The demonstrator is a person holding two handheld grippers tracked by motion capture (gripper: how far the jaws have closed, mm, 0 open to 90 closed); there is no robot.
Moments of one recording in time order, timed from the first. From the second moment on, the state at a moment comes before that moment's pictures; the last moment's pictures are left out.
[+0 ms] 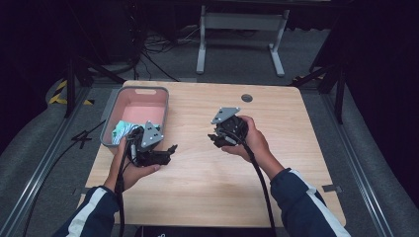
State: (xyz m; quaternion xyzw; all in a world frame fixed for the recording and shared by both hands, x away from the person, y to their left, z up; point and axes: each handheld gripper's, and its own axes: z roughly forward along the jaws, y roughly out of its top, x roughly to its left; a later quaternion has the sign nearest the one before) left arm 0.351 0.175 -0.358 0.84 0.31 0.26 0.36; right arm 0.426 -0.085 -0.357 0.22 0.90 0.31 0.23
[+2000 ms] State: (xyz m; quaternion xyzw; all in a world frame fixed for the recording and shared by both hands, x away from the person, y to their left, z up) left arm 0.332 0.138 -0.457 0.91 0.22 0.16 0.32; right arm 0.354 -0.249 -0.450 0.31 0.87 0.32 0.21
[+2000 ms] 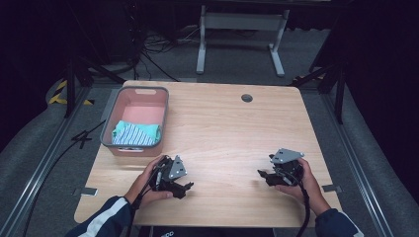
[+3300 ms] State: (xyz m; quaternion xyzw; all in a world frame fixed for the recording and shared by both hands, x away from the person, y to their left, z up) left arm 0.329 0.158 -0.483 0.89 0.25 0.09 0.36; right arm 0.336 -0.300 -0.486 0.37 0.83 0.37 0.16
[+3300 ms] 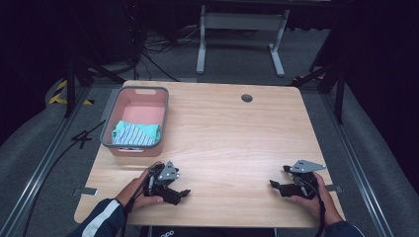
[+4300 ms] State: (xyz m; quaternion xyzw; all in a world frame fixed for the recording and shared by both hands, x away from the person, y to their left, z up) left arm 0.331 0.157 -0.483 0.89 0.25 0.09 0.36; right arm 0.336 -0.300 -0.487 0.38 0.83 0.37 0.16
